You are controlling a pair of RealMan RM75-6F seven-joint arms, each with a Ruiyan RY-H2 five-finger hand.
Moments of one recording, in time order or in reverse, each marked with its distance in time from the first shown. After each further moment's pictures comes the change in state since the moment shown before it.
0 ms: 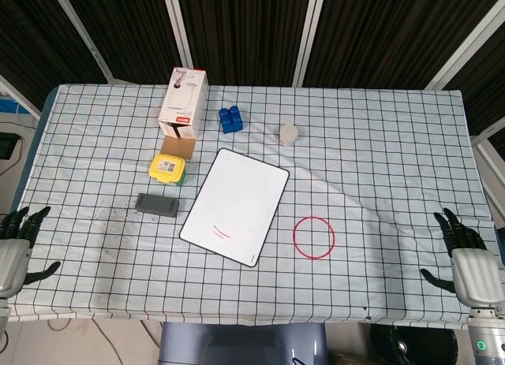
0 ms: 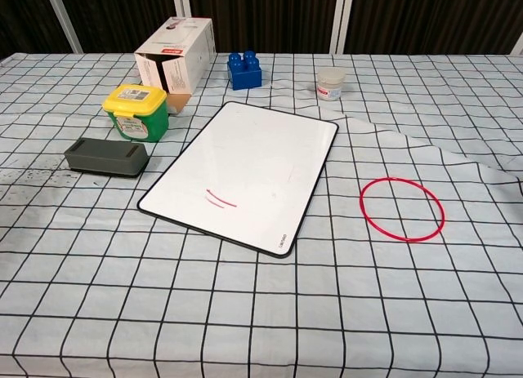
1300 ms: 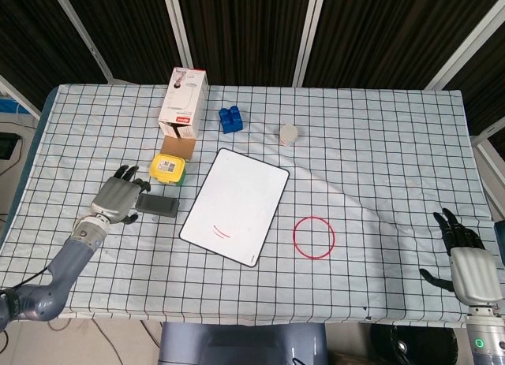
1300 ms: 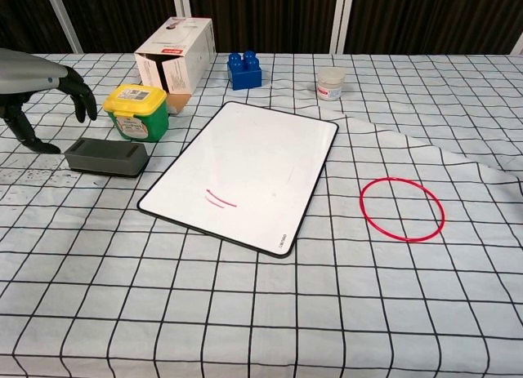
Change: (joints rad) left arm -0.603 -0.171 -0.105 0.123 -0.526 -0.598 0.431; right arm 0.006 -0.001 0.005 -0.014 0.032 -0.025 -0.011
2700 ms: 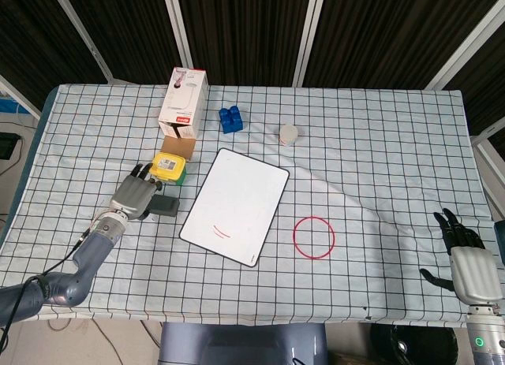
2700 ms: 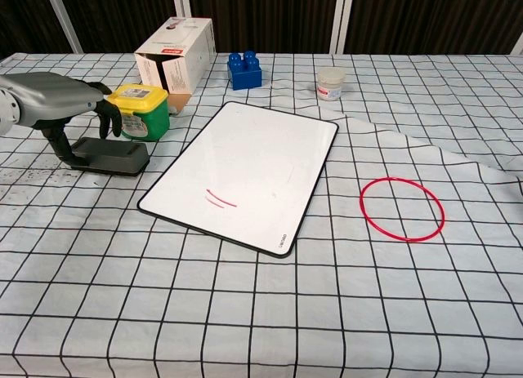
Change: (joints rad) left arm -0.102 -0.148 0.078 0.178 -0.028 -0.028 0.010; right arm 0.004 0.005 0.001 -0.005 0.015 -0.015 -0.005
